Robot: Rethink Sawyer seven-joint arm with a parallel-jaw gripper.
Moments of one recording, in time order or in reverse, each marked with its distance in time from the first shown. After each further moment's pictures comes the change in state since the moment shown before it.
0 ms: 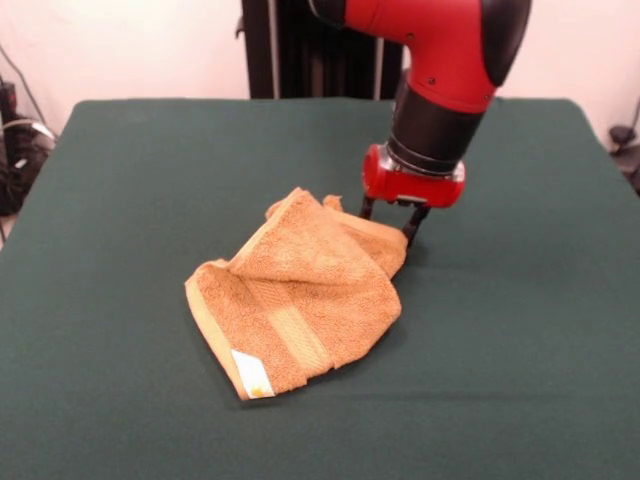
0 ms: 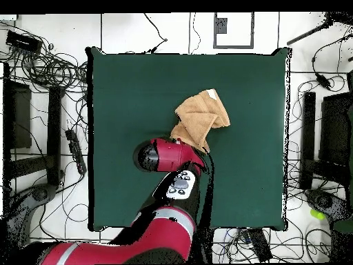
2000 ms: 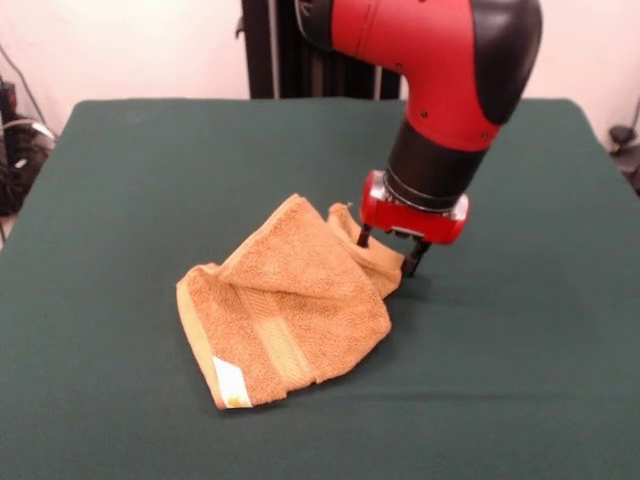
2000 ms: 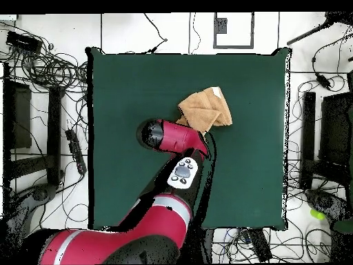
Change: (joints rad) arm 0.015 0.102 -0.086 -0.190 0.221 0.200 0.043
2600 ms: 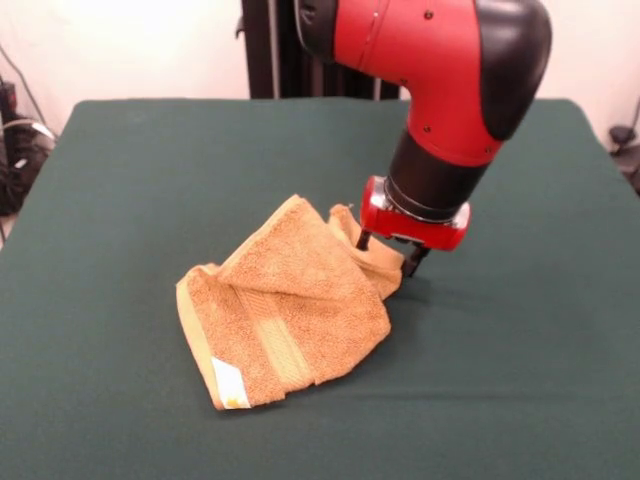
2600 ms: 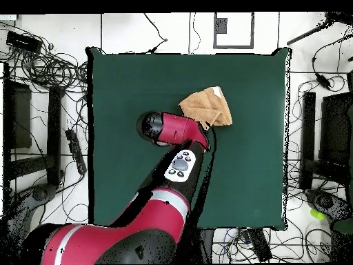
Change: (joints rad) arm -0.003 0.036 -0.024 -0.085 0.000 0.126 0.000
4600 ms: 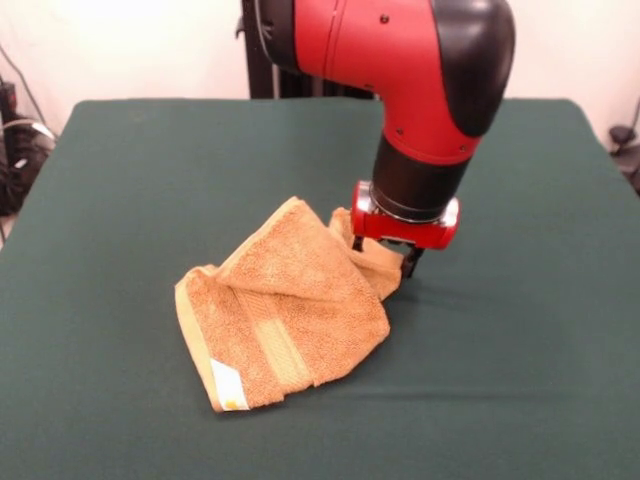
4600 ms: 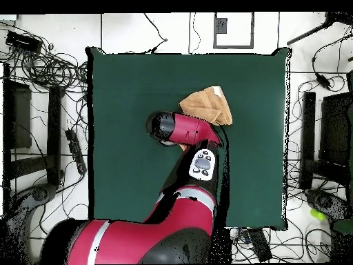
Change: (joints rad) arm -0.113 -0.070 0.148 0.040 -0.104 -0.018 0.000
